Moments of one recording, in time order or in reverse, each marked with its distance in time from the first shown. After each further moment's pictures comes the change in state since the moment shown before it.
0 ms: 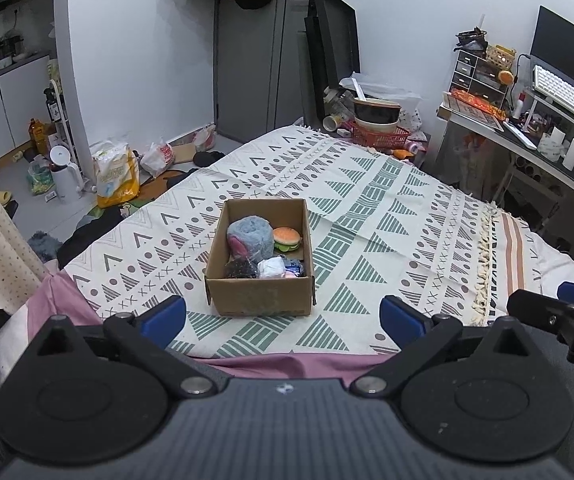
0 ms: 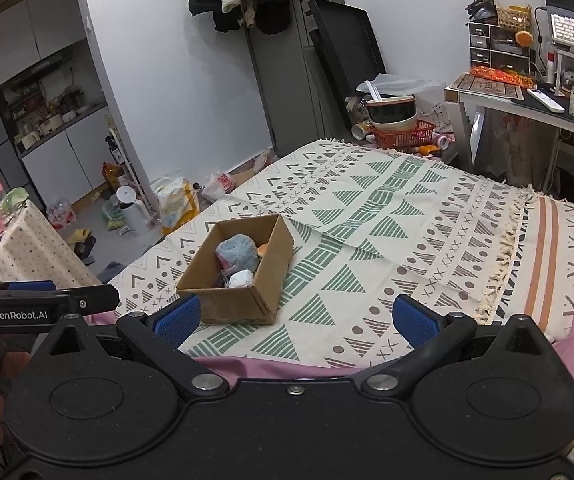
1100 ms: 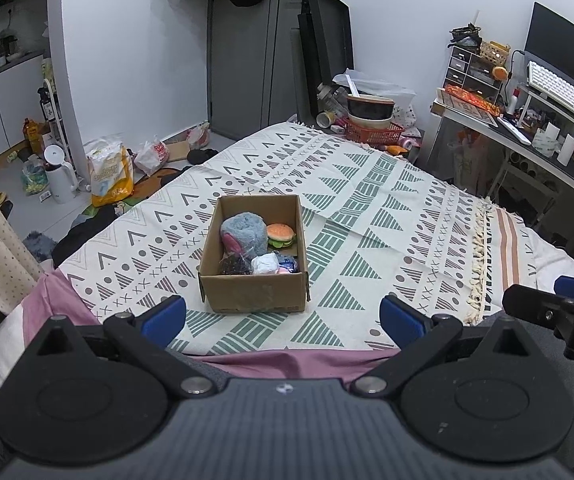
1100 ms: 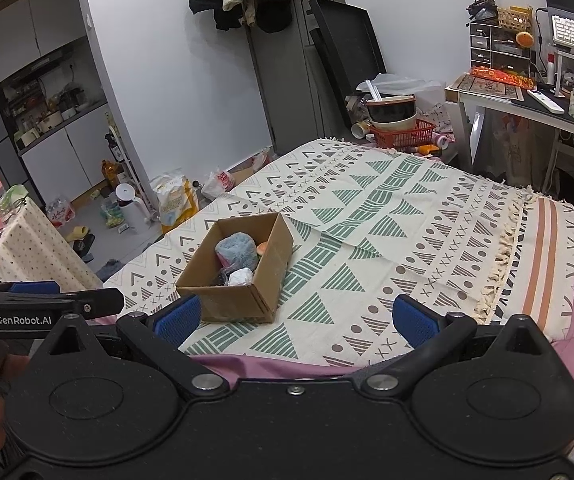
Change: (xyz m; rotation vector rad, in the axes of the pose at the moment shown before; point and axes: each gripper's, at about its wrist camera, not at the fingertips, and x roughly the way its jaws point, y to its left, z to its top) left arm 0.003 -0.005 -0.004 0.011 0.006 -0.015; right arm -0.001 0.000 -0.001 -0.003 0.003 -0.002
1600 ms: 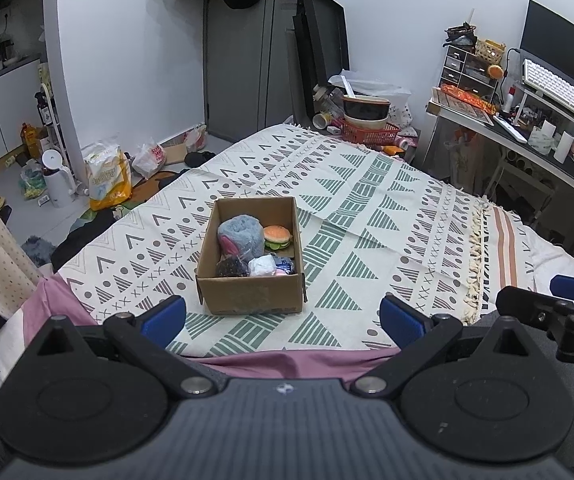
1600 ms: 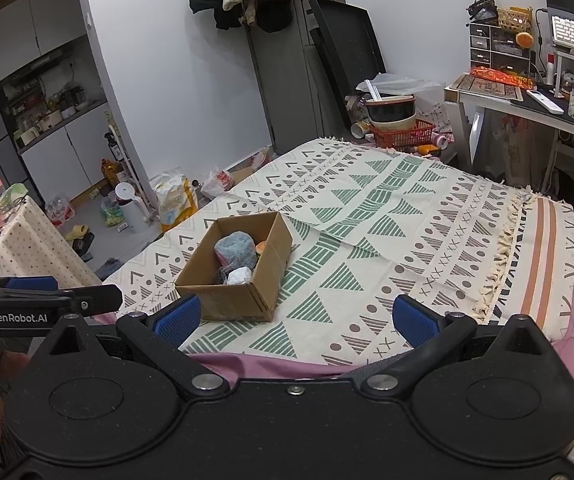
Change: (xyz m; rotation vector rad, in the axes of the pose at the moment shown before) left arm -0.004 -0.003 0.001 0.017 -0.005 -0.005; right arm -0.001 -0.002 0.001 -0.002 0.005 -0.003
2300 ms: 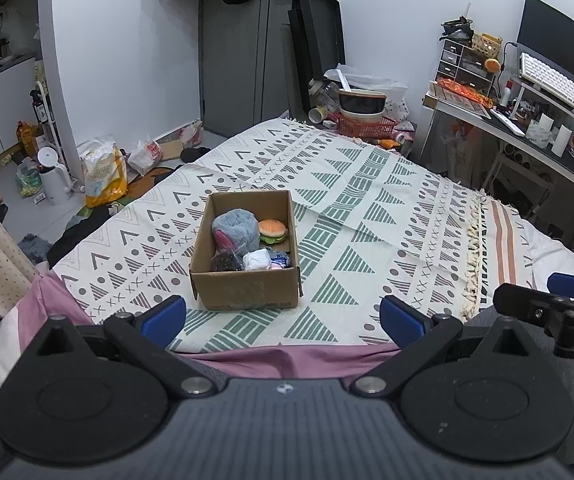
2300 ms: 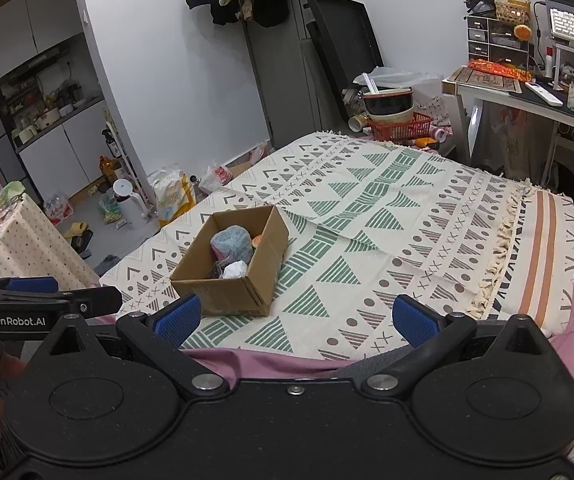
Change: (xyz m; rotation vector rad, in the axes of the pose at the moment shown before) left arm 0.007 -0.002 -0.004 0.008 0.013 -0.012; right arm 0.006 -0.005 -0.004 0.004 0.016 -0.001
